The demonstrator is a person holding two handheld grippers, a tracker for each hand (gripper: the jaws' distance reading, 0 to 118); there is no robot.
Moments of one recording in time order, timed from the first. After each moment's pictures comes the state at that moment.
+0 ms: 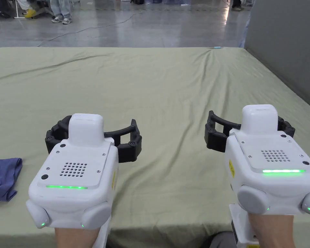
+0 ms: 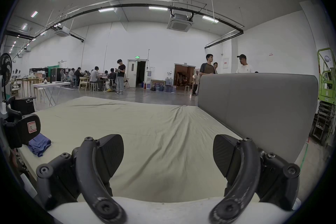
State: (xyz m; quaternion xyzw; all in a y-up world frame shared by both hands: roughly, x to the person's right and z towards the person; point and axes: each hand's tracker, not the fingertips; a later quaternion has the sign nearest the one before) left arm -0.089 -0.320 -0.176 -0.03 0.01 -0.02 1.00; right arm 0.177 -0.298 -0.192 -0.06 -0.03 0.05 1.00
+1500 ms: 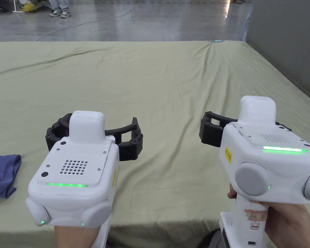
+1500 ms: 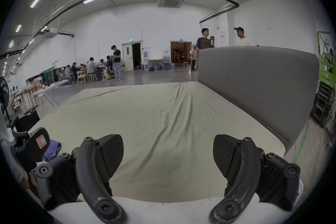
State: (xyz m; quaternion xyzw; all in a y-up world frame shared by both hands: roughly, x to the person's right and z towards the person) left arm -0.088 -0.322 -0.180 -0.04 0.00 -0.02 1.00; right arm 0.165 -0.279 -0.197 -0.17 -0.04 -0.01 0.98
